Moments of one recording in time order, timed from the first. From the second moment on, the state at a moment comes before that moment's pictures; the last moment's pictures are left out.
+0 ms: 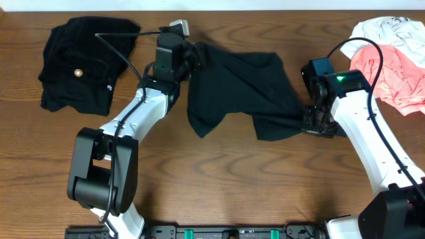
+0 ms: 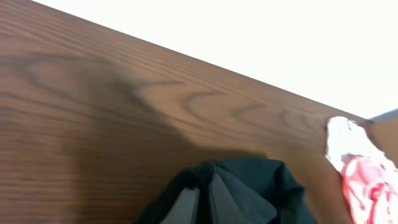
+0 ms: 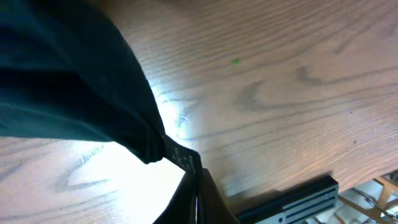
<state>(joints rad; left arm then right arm) -0.27 1.85 1.18 0.20 0.17 -0.57 0.21 1.59 1.31 -1.36 0.25 0.51</state>
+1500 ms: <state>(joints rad) -0.23 1.60 0.99 -0.47 0.03 -0.32 0.16 1.56 1.16 -1.00 -0.07 0.38</state>
